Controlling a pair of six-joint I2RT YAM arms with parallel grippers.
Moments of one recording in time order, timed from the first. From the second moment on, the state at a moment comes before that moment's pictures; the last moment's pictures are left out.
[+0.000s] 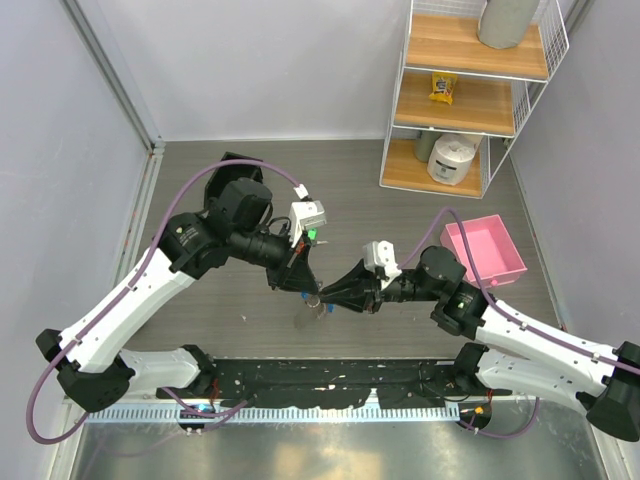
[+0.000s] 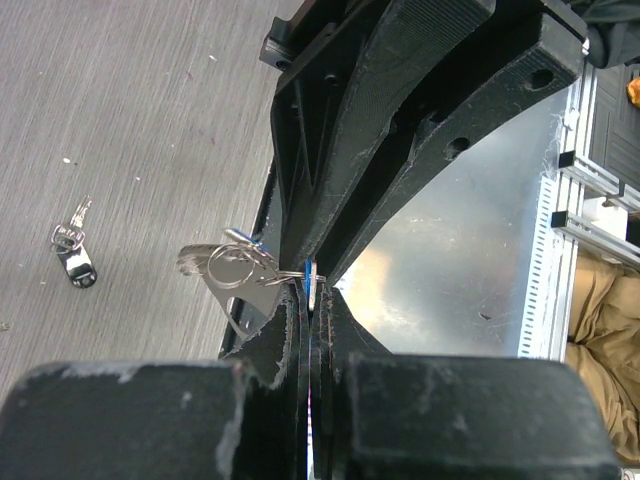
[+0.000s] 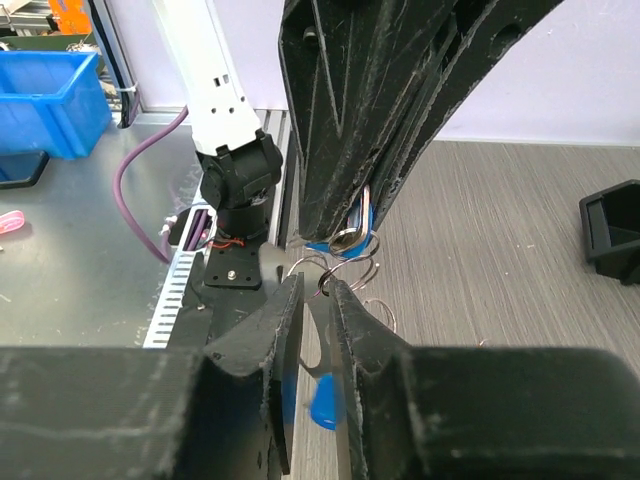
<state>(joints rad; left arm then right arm) -0.81 1.20 1.46 -0.99 0.69 -0.03 0.93 0.87 0.62 0.34 -0.65 0.00</state>
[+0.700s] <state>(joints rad) -0.82 1.20 1.46 -0.99 0.69 -0.05 0.94 0.87 0.62 0.34 -0.62 -0.01</state>
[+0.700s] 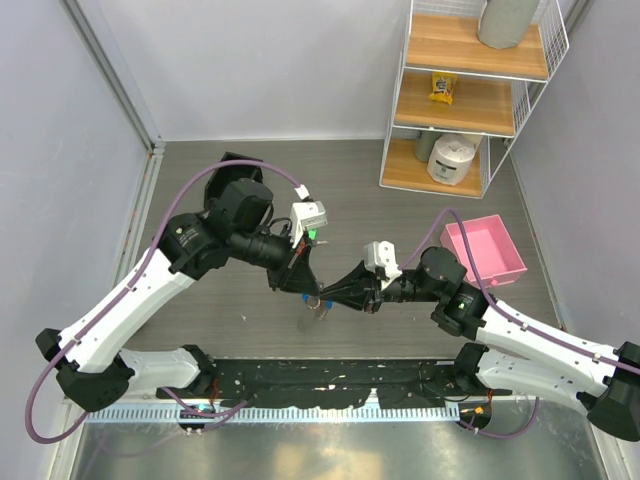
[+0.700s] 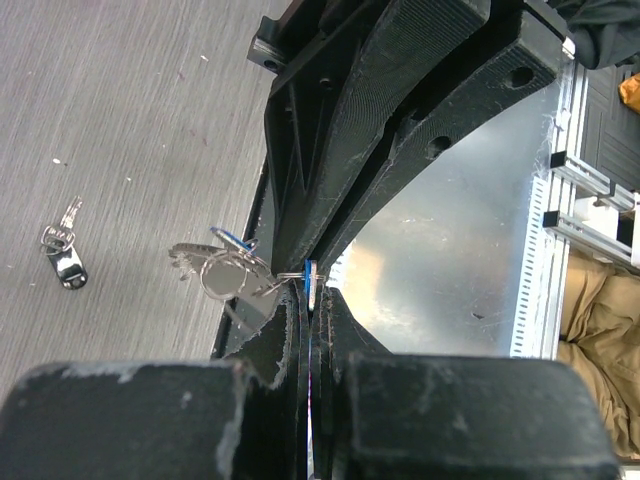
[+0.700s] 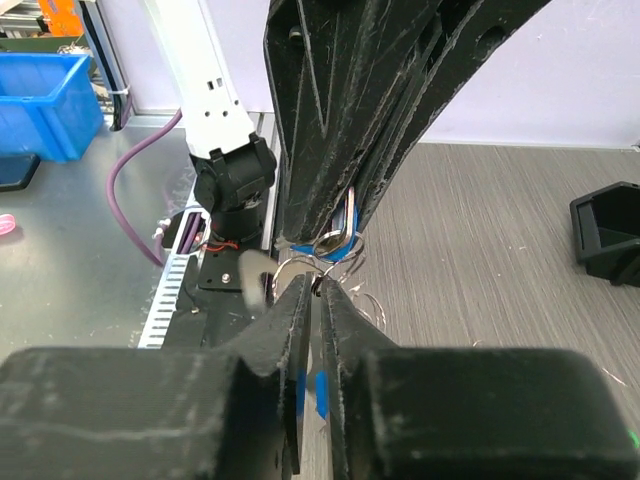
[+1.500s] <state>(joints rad) -0.82 1.20 1.47 -1.01 0.66 -0.05 0.95 0.80 0.63 0.24 -0.59 -0.03</state>
